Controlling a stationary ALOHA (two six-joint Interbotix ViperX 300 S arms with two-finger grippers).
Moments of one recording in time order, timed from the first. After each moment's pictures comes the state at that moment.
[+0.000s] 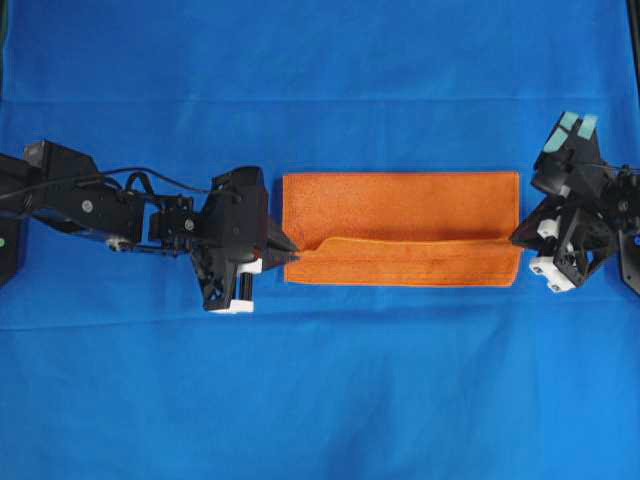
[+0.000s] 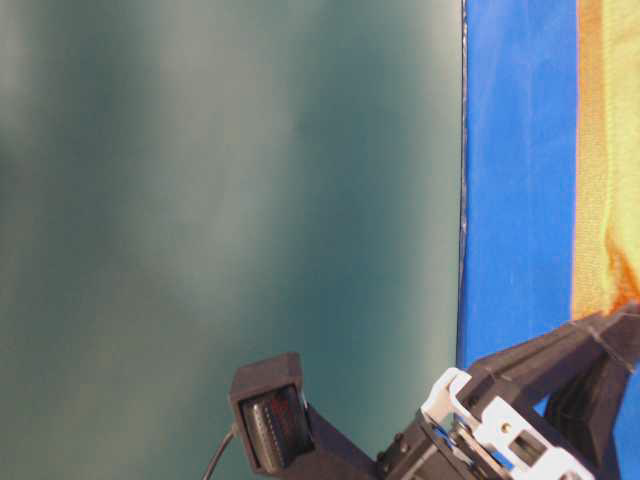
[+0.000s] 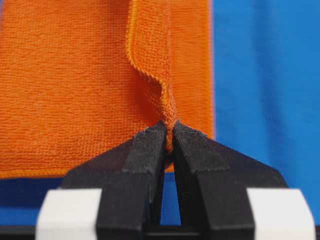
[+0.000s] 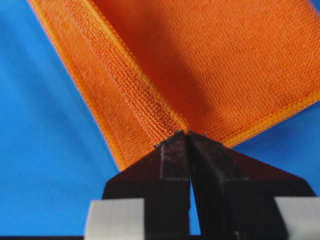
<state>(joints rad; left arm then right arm) -0.05 0.13 0.78 -0.03 -0.26 0.02 -0.01 -0.53 1.22 -0.01 0.27 0.63</state>
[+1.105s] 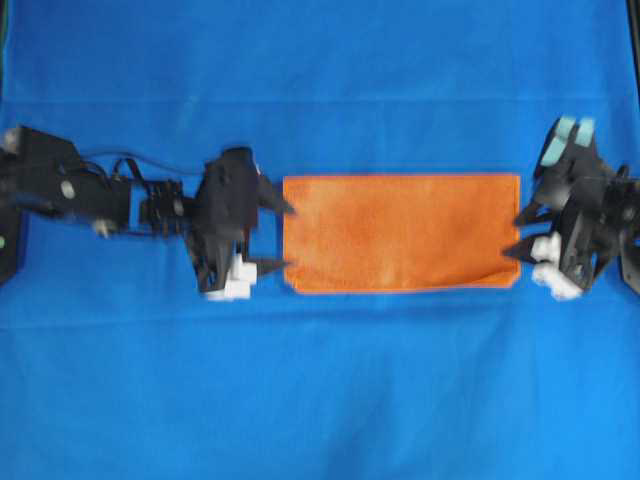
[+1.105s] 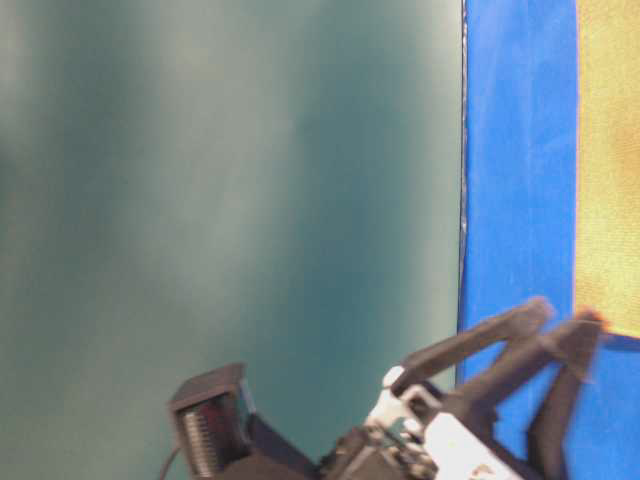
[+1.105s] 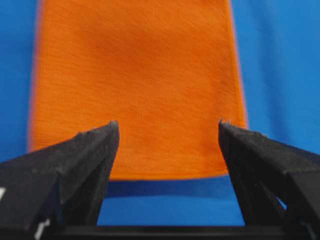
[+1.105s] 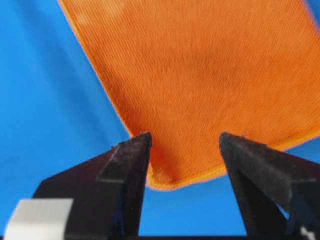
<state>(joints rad) 0.01 0.04 0.79 -0.03 -0.21 0.03 0.02 -0.62 1.14 -0.15 0.40 0.66</state>
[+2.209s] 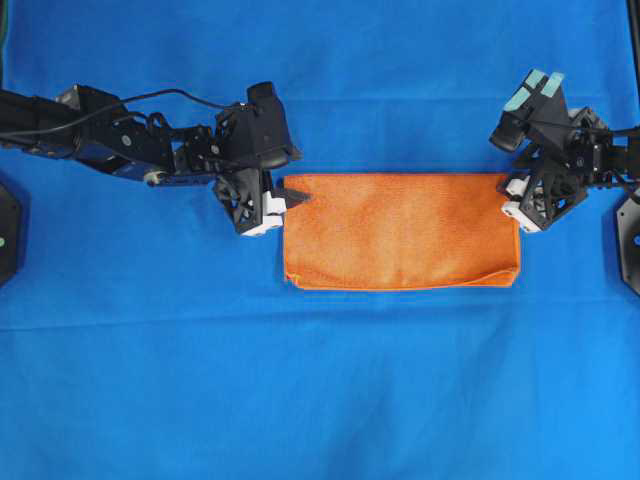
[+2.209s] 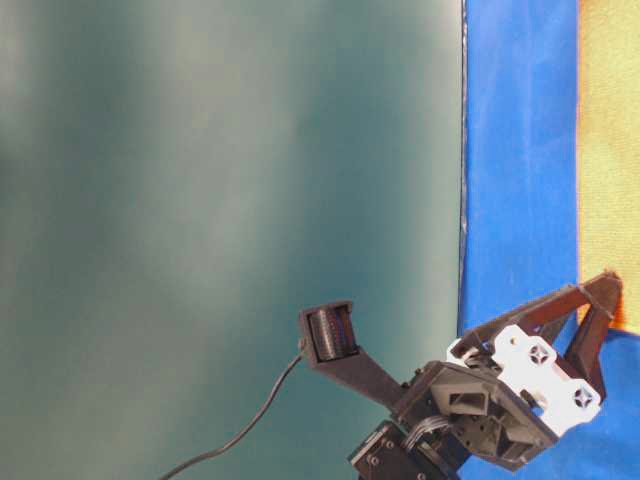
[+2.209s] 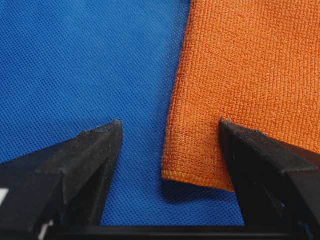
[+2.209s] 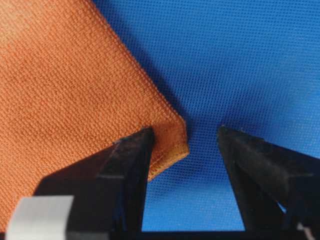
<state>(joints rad) 0.21 0.27 0.70 -0.03 -0.22 0.03 -0.32 -0.27 1.16 -0.36 0.21 0.65</state>
